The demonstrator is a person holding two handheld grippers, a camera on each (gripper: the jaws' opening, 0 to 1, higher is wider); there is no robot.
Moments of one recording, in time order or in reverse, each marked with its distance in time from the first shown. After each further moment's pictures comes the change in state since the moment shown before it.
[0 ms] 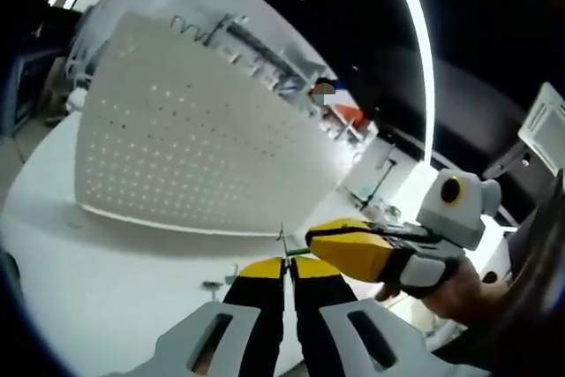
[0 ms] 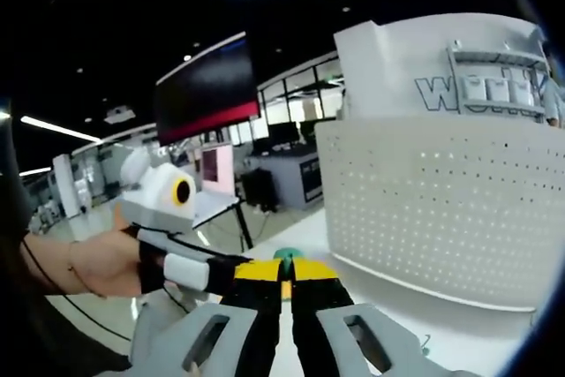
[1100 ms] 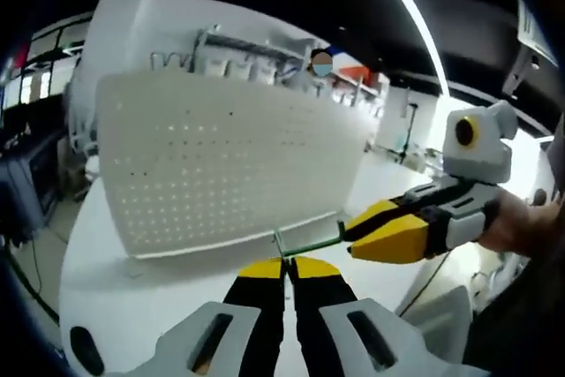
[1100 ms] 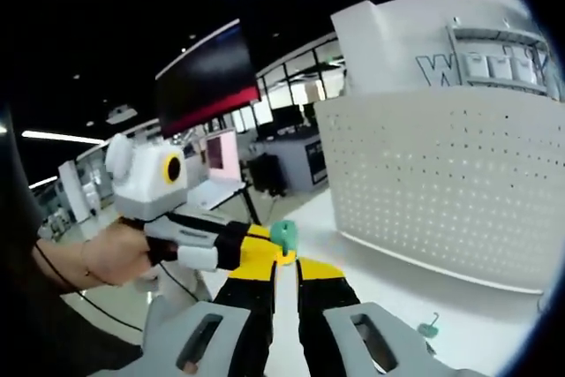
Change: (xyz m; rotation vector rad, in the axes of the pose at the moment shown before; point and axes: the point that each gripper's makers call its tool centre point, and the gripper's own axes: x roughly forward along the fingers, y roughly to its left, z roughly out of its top) left arm -0.008 0.022 0.000 0.374 0.071 0.190; right arm -0.011 0.000 -0.018 0.055 0.075 0.033
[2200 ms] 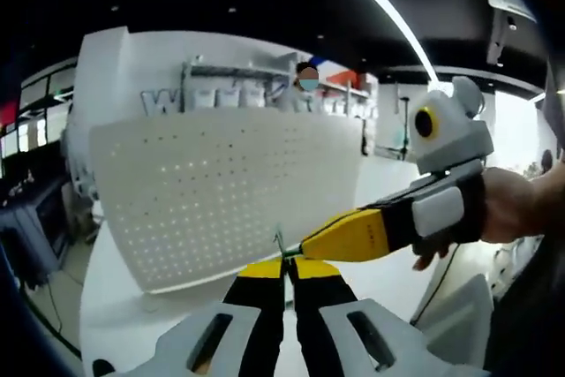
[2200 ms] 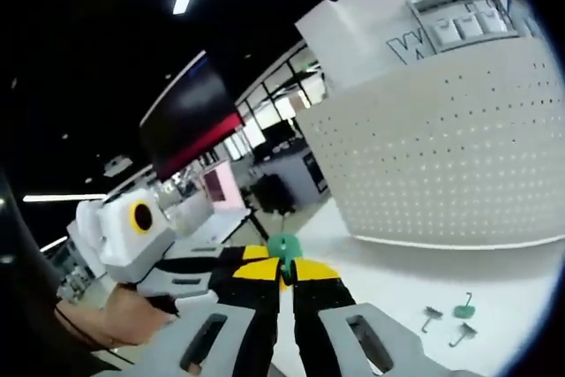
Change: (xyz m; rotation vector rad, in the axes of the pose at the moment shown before) left arm 0.001 -0.008 0.019 0.145 -0.097 0.029; right arm 0.012 -0.004 0.014 0.241 -0.086 0.018
